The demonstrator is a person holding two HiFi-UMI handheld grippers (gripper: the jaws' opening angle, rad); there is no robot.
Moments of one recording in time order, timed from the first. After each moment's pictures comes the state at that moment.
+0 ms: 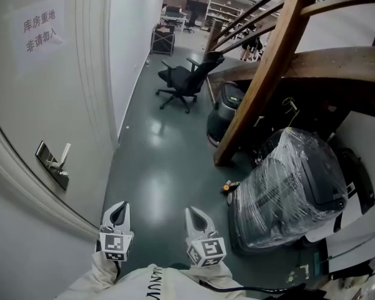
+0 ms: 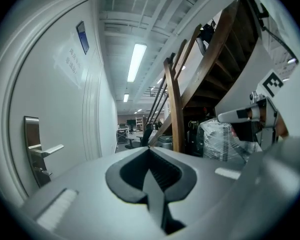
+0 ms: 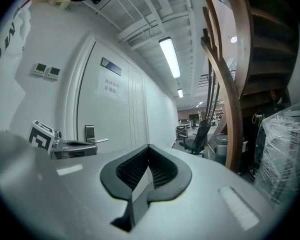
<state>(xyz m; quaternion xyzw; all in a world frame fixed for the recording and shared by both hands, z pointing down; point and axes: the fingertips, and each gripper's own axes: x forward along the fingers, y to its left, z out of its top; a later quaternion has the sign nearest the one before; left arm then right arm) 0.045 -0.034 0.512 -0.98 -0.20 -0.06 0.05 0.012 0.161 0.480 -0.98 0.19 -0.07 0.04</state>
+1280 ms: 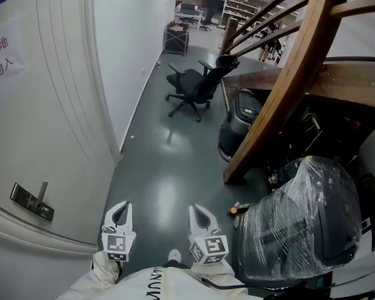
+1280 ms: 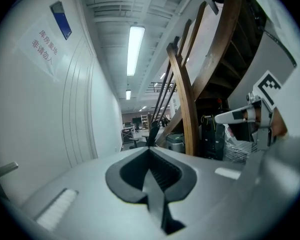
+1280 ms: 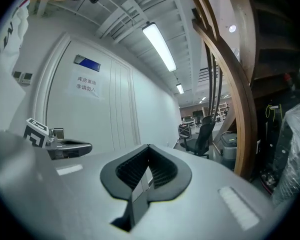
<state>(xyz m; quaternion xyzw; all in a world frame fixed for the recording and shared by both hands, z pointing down) 0.249 0.049 0.510 -0.98 -0.16 -0.06 0.08 0.242 0.253 0.494 -0.97 0.22 -0.08 0.06</state>
